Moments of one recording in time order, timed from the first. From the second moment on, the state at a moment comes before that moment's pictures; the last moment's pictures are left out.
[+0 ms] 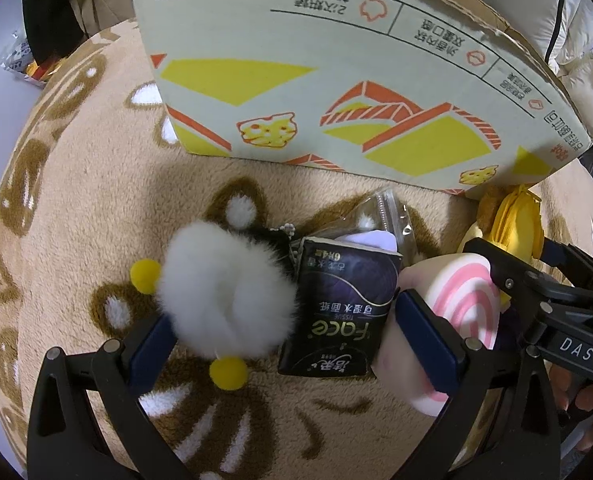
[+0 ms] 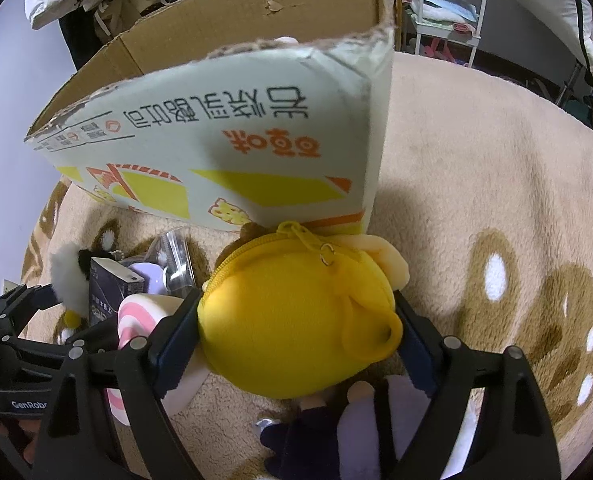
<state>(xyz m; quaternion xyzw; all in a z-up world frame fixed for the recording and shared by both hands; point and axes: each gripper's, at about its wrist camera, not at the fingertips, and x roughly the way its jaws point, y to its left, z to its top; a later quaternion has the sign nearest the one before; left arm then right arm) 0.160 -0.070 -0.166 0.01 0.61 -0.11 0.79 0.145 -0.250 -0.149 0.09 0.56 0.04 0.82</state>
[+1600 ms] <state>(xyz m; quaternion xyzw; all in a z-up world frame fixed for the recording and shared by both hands) 0.164 -0.056 -0.159 -0.01 0.60 -0.13 0.79 0.139 -0.249 -0.151 0.08 0.56 0.04 0.82</state>
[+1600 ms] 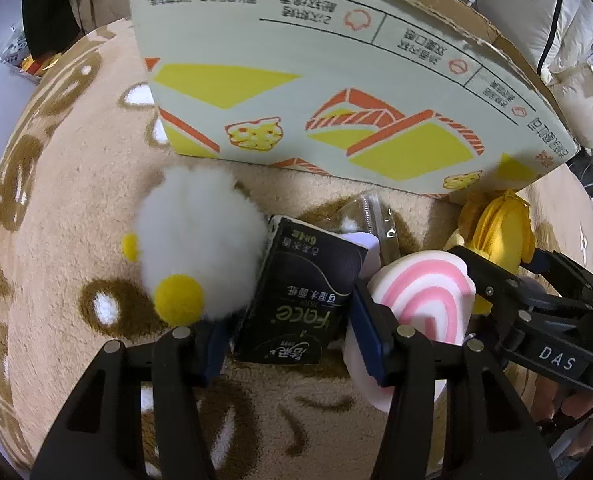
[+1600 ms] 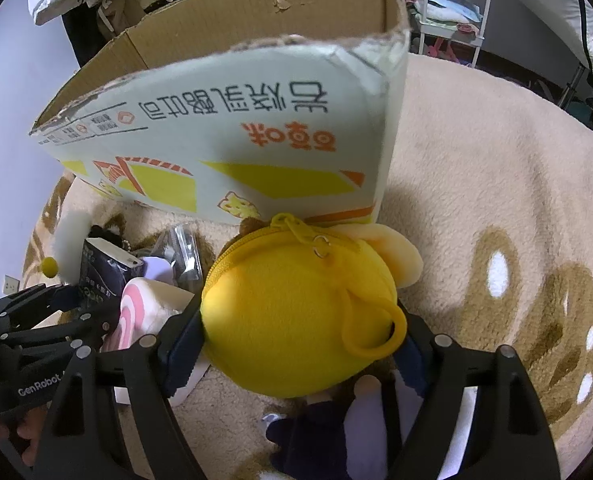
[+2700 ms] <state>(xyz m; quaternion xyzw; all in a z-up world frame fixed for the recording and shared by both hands) 0.061 -0.025 -0.008 0.00 0.38 -0.10 0.92 0.048 -0.241 0.000 0.10 0.34 0.10 0.93</state>
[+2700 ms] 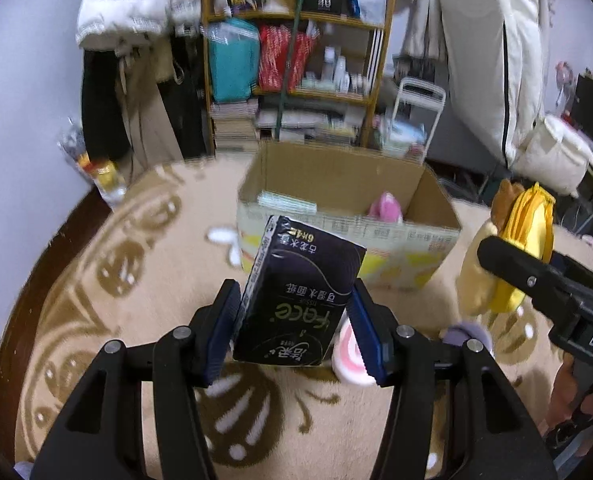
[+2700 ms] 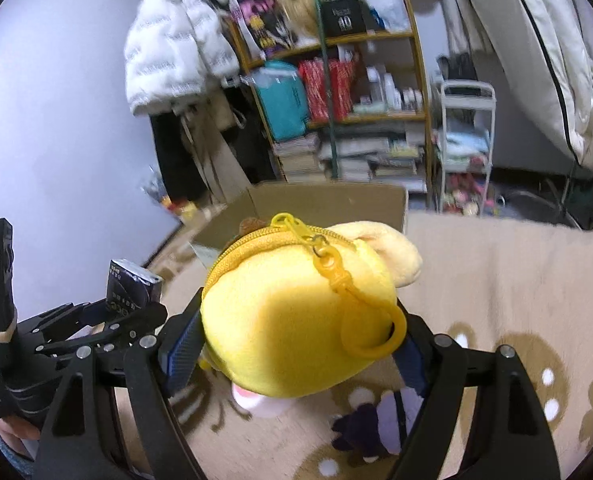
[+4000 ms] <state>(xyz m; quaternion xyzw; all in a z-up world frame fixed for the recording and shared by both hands) 0.223 -0.057 -0.033 0.03 0.37 -0.11 0.92 0.178 -0.246 -0.040 0.06 0.34 0.11 0.93</state>
